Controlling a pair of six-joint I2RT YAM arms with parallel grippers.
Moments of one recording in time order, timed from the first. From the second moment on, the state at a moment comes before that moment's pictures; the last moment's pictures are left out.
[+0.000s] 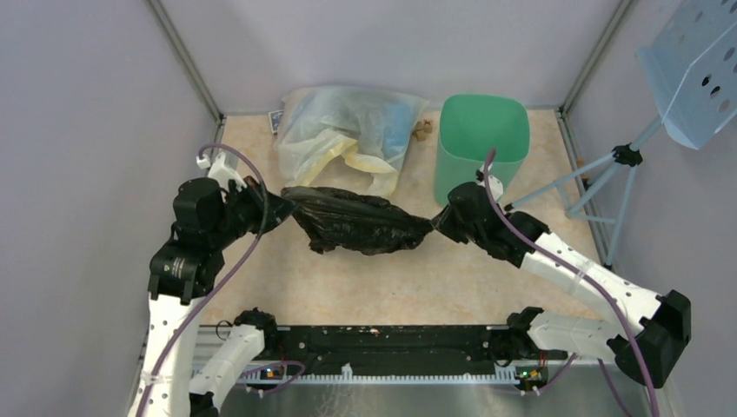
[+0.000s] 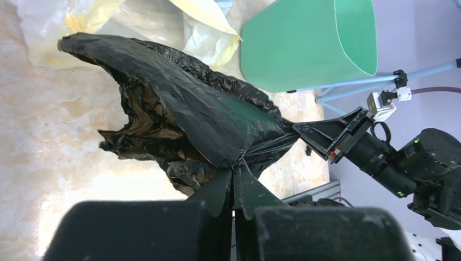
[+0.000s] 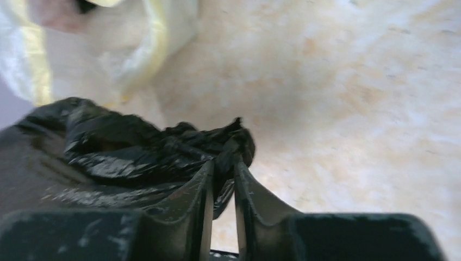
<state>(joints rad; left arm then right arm) -0.17 0.76 1.20 -0.86 0.31 -0.69 0.77 1.08 0.94 -0.57 0.32 1.11</state>
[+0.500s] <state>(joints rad) -0.17 1.17 1.04 -0.53 0.39 -0.73 0.77 0.99 0.80 -0.44 0.20 0.82</state>
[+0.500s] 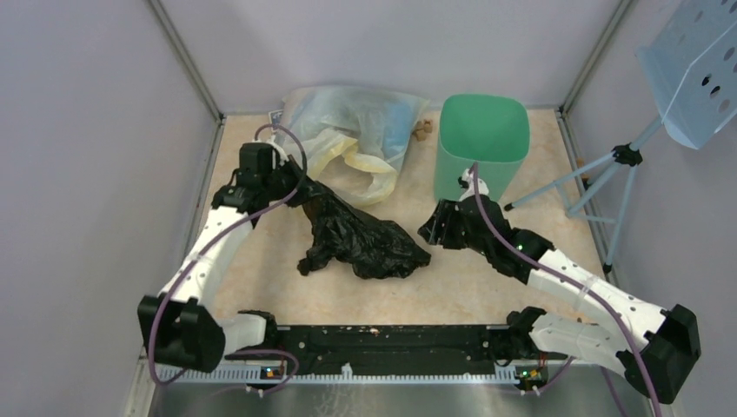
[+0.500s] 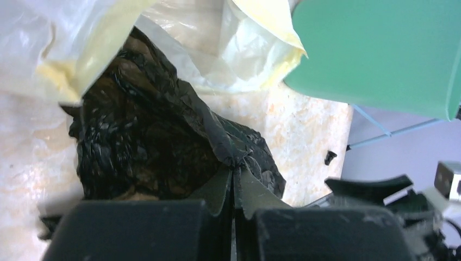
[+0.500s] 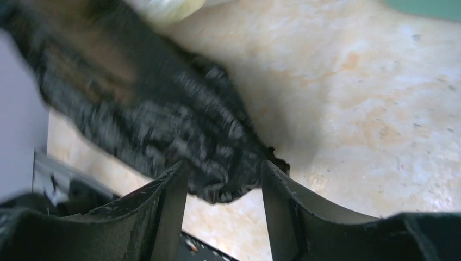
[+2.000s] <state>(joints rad) -0.15 1.71 1.13 -0.34 0.25 -0.71 0.99 0.82 0.62 -0.29 0.35 0.32</state>
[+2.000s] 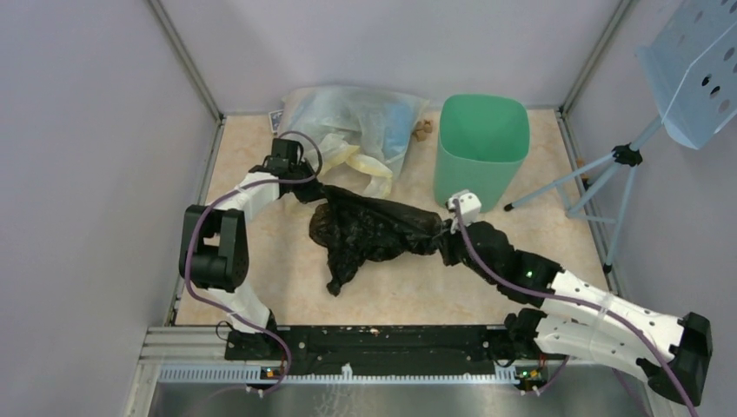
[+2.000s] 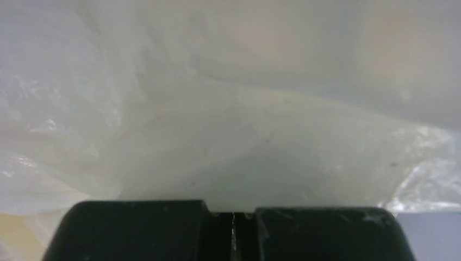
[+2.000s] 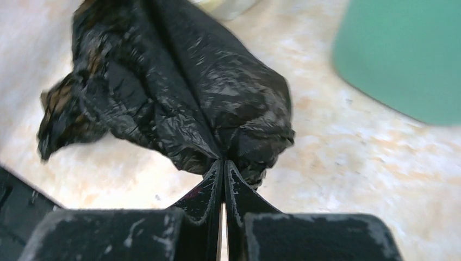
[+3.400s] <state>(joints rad) -0.38 0.92 0.91 -0.70 0.26 -0.60 0.78 0.95 0.58 -0.37 0.32 1.02</state>
